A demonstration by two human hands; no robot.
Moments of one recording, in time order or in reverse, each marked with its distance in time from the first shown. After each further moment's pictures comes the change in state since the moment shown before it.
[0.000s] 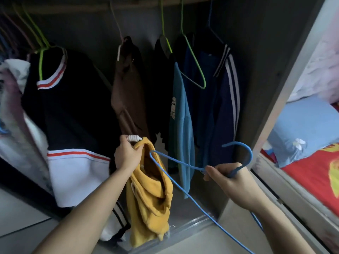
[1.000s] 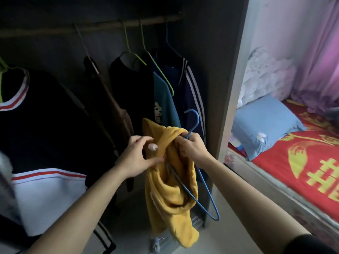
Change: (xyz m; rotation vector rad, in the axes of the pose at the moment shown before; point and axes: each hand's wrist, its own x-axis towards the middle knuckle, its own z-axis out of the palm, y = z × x) left_hand -0.032 0.074 0.008 0.079 -0.555 0.563; right_hand 0.080 -0.004 -0.001 0.431 0.141 0.060
